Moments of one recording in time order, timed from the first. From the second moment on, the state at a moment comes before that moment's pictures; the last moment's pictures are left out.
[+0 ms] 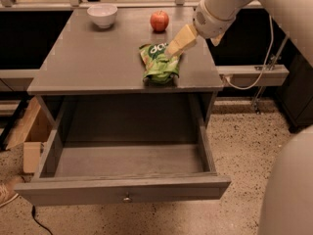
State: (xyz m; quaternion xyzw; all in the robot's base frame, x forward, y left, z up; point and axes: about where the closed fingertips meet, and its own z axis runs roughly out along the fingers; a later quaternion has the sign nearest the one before) arm 0.684 -0.112 0.907 -0.26 0.94 0.09 0.21
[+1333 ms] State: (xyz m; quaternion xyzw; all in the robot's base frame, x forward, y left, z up) arm 0.713 -0.030 0.868 -0.25 0.95 0.11 0.17
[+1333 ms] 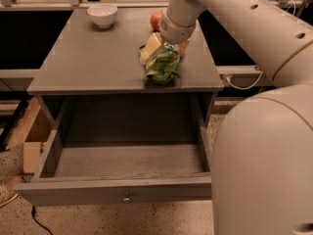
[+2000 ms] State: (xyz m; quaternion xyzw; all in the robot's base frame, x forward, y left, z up) arm 0.707 -0.017 0.856 -0.27 0.94 0.13 0.17
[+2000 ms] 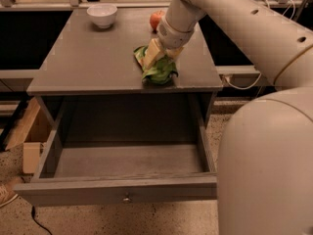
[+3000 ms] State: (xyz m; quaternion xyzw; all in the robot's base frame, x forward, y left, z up) arm 0.594 -0.071 0.913 -0.44 0.83 0.16 0.31
